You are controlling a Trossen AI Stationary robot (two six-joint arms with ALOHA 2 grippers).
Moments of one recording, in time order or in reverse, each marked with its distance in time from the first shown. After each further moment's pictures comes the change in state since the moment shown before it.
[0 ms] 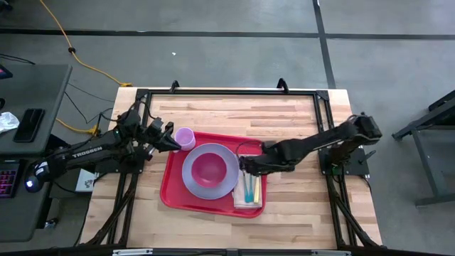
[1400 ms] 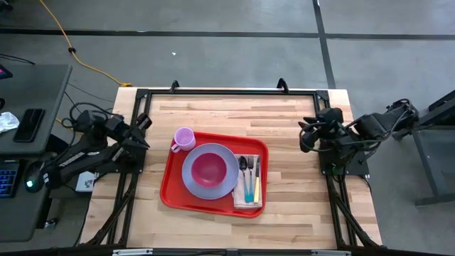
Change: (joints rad) left arm 0.000 -0.284 0.244 -0.041 0.093 0.003; right arm 0.225 -0.656 0.000 -0.408 0.820 -0.574
